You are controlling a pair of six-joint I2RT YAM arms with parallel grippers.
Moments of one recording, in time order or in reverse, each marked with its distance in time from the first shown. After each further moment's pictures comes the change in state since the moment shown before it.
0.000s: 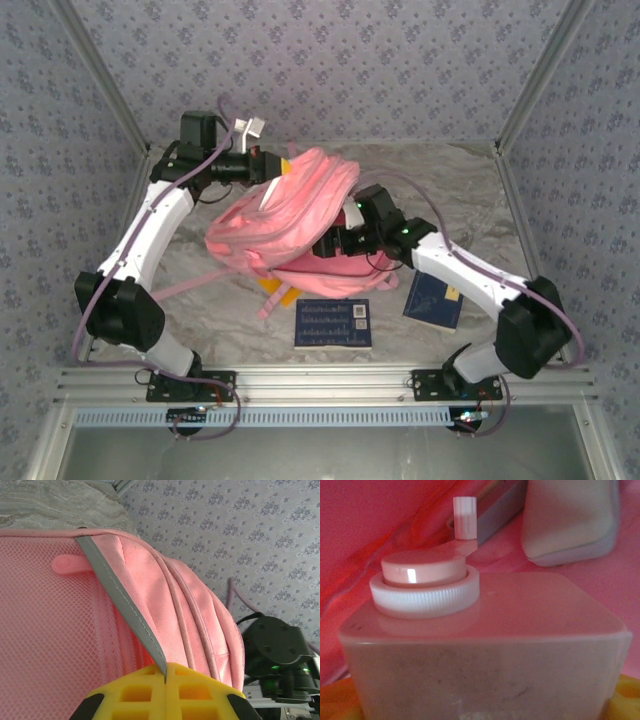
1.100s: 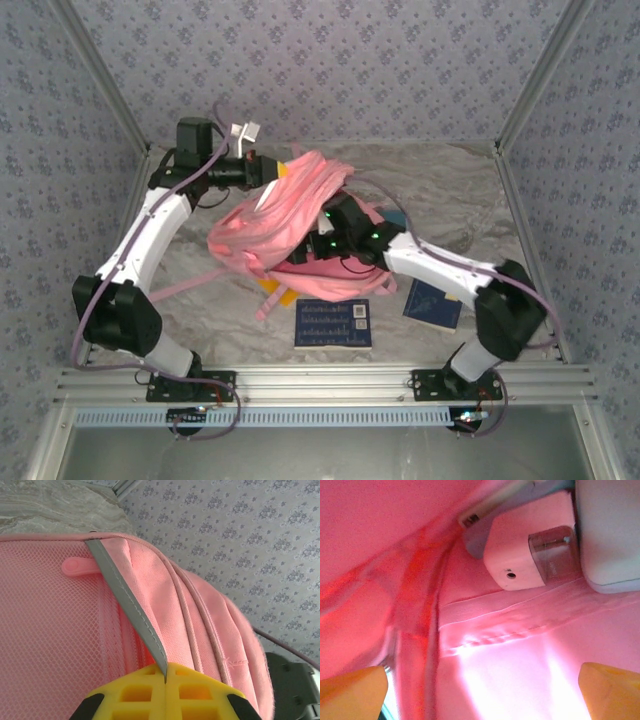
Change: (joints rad) left arm 0.028 -0.040 -0.100 0.091 0.016 -0.022; right arm 0.133 0.060 0.037 0.074 0.173 -0.014
